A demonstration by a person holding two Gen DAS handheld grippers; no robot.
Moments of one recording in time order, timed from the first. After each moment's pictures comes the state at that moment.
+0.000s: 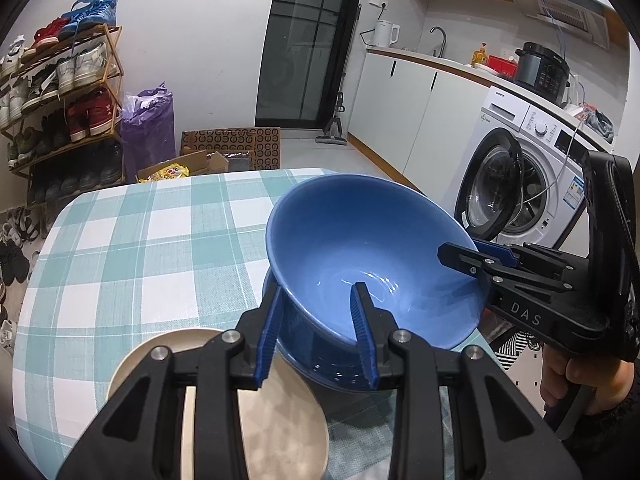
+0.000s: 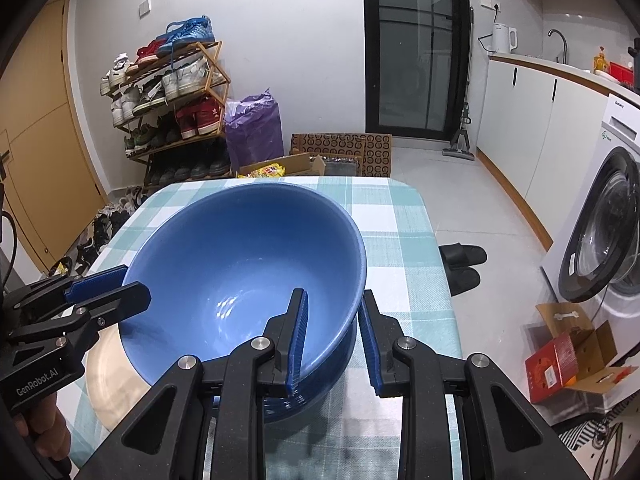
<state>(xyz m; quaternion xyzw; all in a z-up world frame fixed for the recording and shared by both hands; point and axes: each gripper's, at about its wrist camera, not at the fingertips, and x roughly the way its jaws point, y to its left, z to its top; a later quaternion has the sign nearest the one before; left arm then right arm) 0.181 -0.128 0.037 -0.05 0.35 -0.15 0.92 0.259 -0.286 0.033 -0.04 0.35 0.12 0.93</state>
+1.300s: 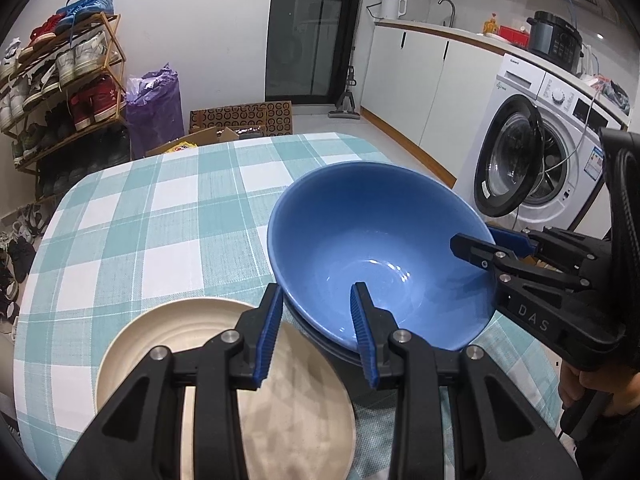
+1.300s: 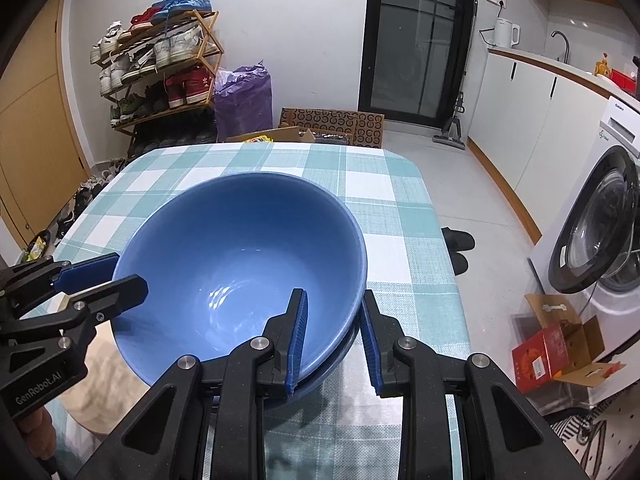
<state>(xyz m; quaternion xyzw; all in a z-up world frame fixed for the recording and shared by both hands) 0.188 -0.133 -0.004 -0.02 0.39 -0.13 0.91 0.264 -0.267 -0.010 -0.08 0.38 0.10 0.92</state>
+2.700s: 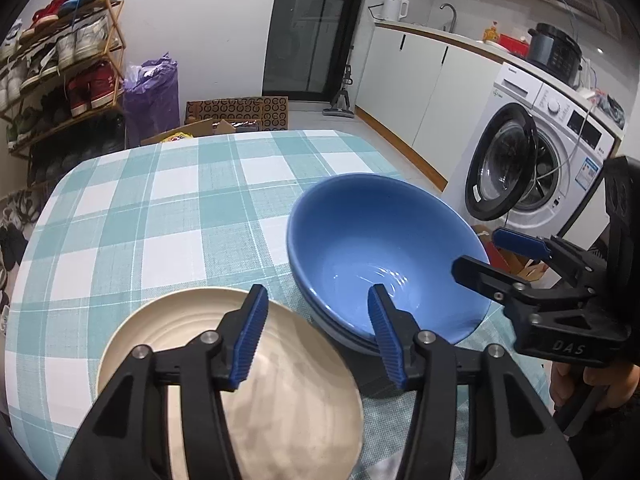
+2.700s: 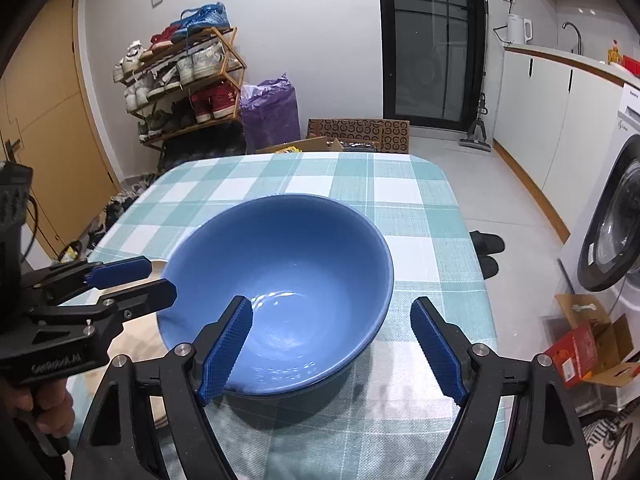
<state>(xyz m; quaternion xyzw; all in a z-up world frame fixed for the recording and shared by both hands) 0.186 -0.111 -0.003 -0.05 0.39 -0.15 0.91 0.250 -0.280 -0.007 -0.03 0.37 0.16 0.92</state>
